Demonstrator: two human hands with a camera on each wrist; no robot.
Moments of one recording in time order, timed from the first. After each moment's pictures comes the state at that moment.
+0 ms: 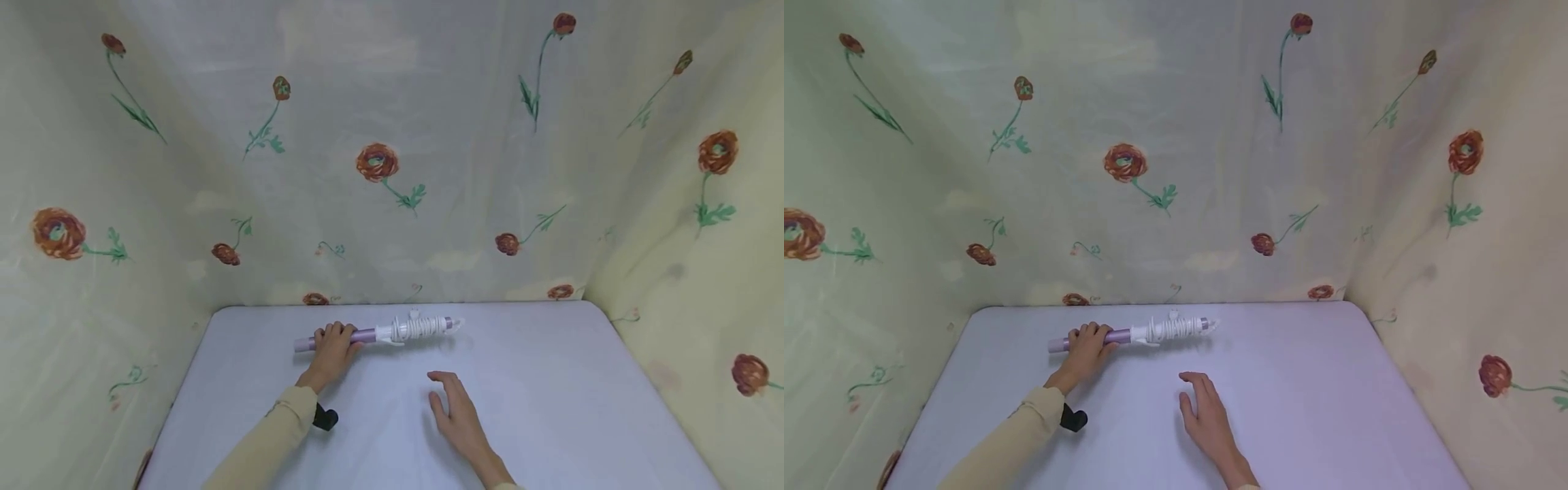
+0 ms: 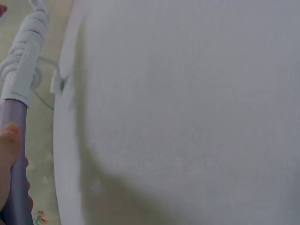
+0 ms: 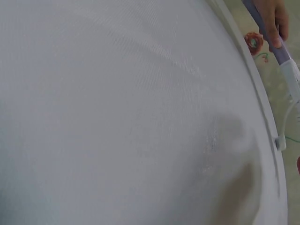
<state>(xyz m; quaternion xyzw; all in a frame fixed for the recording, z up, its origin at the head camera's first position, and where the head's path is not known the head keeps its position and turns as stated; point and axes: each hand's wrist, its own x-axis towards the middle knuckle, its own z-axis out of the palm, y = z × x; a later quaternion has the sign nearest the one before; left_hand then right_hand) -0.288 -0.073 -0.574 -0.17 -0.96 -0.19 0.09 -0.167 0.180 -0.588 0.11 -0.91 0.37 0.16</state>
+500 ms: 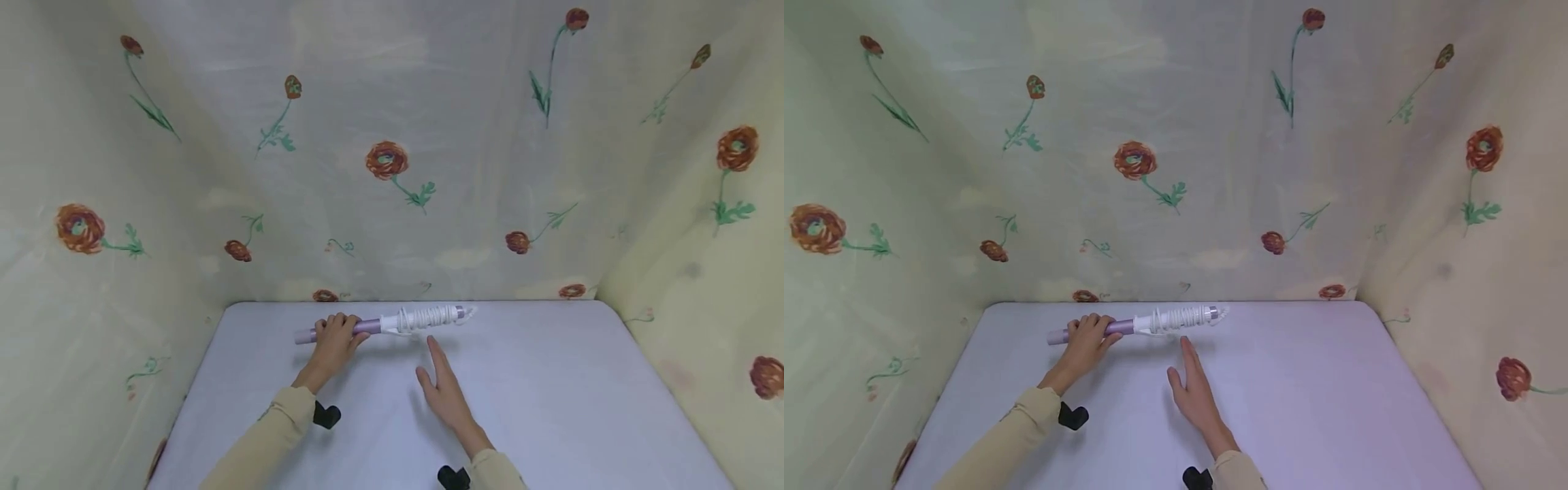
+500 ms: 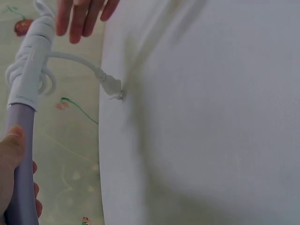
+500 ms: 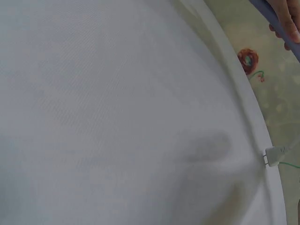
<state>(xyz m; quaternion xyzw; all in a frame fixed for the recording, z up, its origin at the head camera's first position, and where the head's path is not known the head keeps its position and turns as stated) -0.273 -0.080 -0.542 -0.16 -0.96 -0.18 0.14 -0.198 0.148 -0.581 0.08 -0.88 0.47 0.08</state>
